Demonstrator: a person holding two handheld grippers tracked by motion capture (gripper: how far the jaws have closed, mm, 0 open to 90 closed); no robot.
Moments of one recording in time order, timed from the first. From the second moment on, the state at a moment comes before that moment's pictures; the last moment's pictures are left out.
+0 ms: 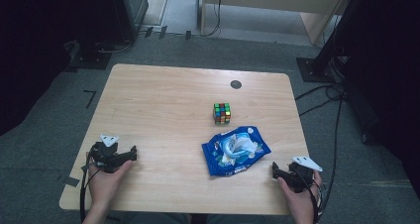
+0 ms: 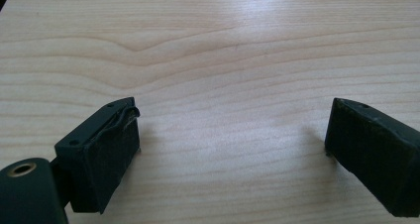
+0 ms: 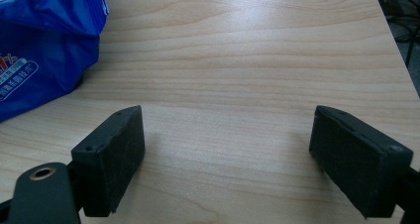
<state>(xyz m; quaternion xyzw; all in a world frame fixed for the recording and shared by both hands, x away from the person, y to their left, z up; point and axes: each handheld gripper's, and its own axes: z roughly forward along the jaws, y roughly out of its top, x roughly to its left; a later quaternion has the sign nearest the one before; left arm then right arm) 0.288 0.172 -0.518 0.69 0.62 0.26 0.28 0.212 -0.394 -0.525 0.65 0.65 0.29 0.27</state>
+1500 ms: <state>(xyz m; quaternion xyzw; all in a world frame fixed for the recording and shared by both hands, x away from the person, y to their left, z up) 0.230 -0.038 -0.514 0.85 0.35 0.12 0.37 0.243 -0.343 -0.489 0.59 0.66 0.43 0.18</state>
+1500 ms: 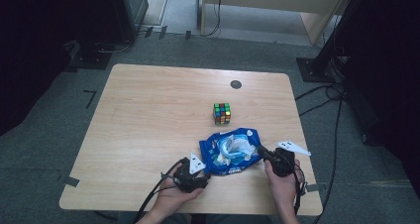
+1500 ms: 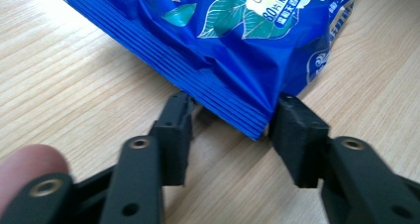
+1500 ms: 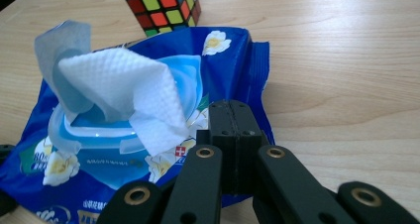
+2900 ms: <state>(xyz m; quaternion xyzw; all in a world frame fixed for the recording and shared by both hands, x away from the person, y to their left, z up) 0.302 0.160 -0.510 0.69 0.60 0.19 0.36 0.241 -0.327 -0.498 0.56 0.67 0.45 0.18</state>
